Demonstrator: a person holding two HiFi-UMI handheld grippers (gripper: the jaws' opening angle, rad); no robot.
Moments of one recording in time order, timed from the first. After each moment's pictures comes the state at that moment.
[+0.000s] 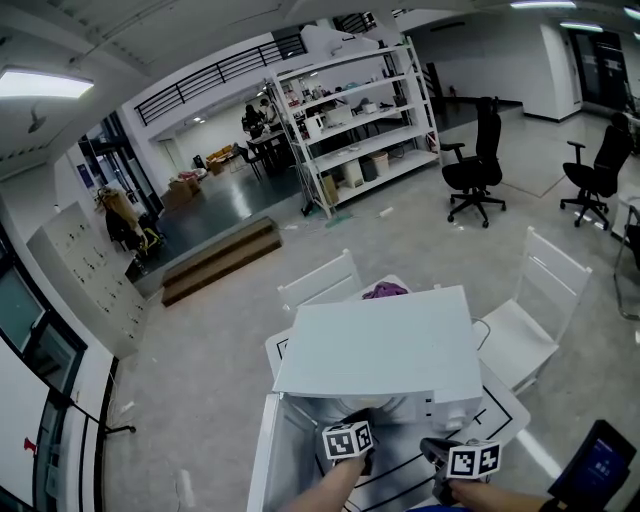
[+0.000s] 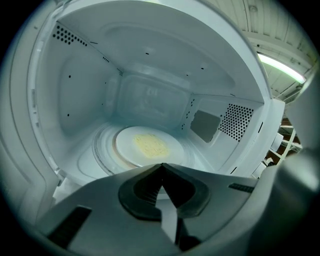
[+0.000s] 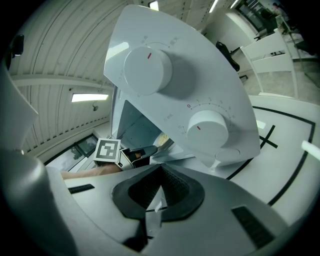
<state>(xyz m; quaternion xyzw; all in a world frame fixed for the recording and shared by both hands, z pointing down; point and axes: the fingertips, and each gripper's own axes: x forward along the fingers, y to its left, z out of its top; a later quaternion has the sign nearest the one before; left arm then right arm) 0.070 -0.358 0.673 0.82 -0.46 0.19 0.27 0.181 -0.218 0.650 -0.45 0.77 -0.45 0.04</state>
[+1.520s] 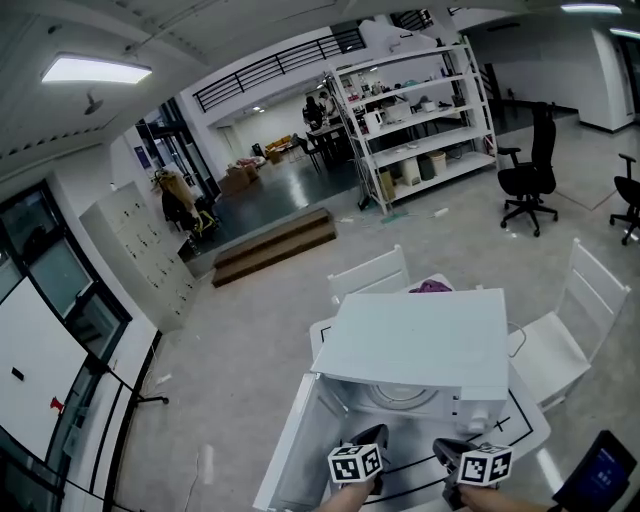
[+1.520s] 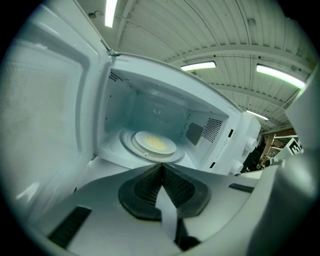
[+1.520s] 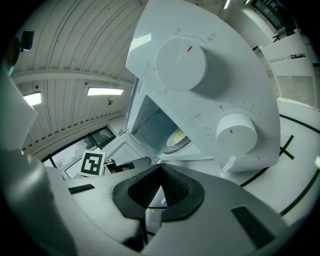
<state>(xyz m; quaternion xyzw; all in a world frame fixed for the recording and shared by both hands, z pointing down) 0.039 -0.275 0.640 0.81 -0.51 0.12 0.27 0.167 -0.205 0.627 -0.39 0.83 -0.41 0.02</state>
